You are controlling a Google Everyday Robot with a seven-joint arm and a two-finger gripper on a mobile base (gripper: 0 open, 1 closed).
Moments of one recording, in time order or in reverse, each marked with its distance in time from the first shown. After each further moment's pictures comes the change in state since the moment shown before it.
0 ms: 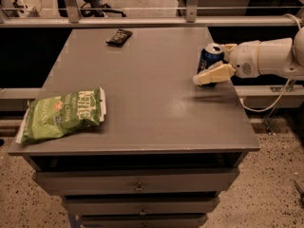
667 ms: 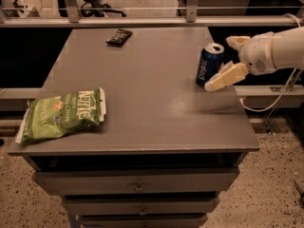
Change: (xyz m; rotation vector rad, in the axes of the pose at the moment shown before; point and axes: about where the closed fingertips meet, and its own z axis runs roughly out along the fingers) arm -0.007 0.014 -0.040 0.038 0.130 -0.116
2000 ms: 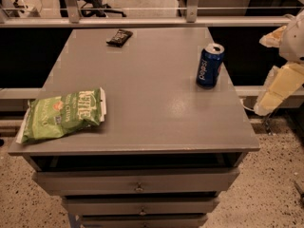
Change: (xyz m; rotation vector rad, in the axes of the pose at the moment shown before) arm -0.003 0.077 -0.128 -0.078 0.560 -0.148
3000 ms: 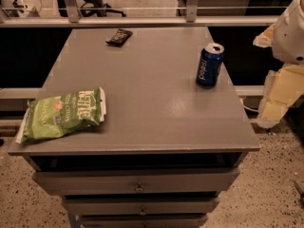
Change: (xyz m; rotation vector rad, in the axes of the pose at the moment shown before) arm -0.023 0.046 -0.027 -0.038 0.158 -0.088
